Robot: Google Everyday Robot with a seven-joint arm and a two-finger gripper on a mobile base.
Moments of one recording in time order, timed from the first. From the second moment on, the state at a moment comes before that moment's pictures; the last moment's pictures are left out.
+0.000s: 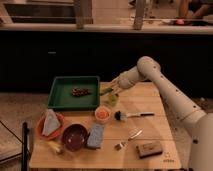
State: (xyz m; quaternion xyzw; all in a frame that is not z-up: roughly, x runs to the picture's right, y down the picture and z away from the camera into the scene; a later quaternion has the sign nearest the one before) arm 0.054 0.010 0.829 -0.20 -0.40 -0.04 0.89
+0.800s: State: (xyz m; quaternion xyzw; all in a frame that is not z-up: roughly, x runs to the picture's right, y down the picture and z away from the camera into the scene) arm 0.041 0.005 0.836 -0.20 -0.44 -0.01 0.87
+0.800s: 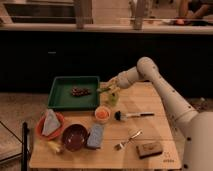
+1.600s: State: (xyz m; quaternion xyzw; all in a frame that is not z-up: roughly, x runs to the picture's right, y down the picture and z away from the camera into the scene) arm 0.053 0.004 0.850 -0.20 -0.48 0.05 0.85
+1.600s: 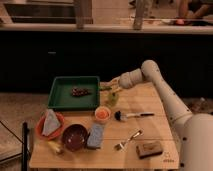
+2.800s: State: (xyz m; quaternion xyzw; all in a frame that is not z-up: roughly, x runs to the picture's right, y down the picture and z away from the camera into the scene) arm 0.051 0.015 0.868 -0.20 -0.51 0.09 0.83
